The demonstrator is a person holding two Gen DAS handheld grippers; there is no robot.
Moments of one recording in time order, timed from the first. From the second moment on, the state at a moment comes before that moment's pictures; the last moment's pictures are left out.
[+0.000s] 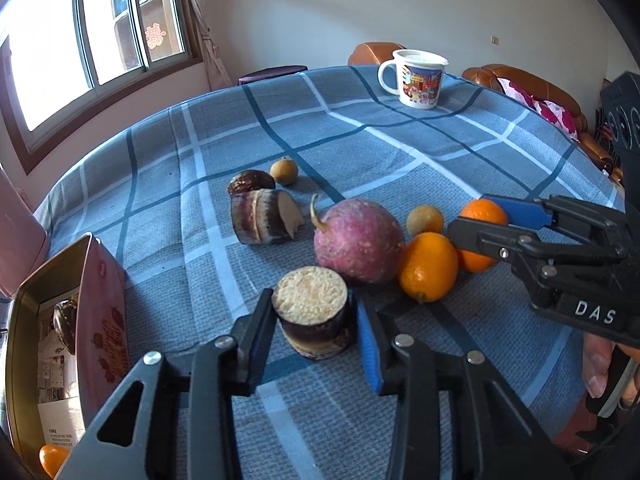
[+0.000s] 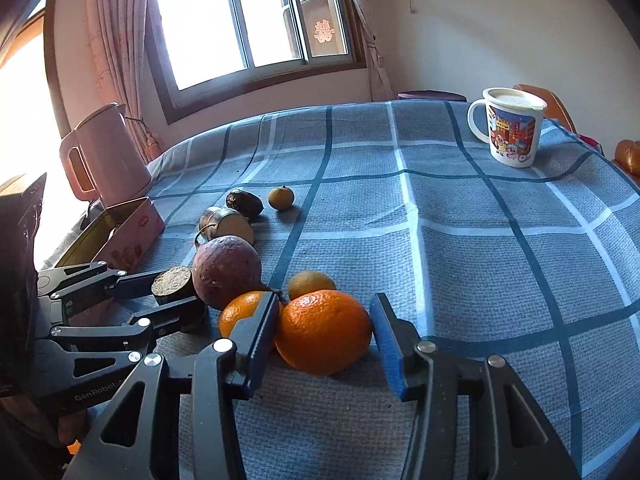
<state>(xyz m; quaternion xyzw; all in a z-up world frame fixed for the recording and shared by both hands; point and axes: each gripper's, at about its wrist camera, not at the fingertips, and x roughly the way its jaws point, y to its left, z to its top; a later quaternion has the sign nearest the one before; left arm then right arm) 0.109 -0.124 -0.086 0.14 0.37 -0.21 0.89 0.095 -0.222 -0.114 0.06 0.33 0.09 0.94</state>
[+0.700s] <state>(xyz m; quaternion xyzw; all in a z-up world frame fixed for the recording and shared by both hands) 0.104 -0.105 -0.075 0.09 0.34 -0.20 0.91 0.077 -0.219 -0.103 0.04 0.26 0.07 0.96</state>
